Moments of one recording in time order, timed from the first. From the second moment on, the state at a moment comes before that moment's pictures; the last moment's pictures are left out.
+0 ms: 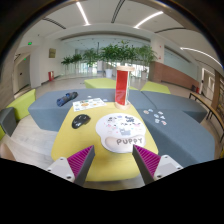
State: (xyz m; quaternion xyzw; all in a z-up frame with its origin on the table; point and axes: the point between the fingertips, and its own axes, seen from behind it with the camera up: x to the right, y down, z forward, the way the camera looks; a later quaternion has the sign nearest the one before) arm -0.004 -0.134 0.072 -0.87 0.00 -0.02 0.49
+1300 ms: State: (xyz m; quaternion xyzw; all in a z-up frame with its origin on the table) arm -0.185 0.089 -0.012 -0.90 -0.07 0.06 0.42
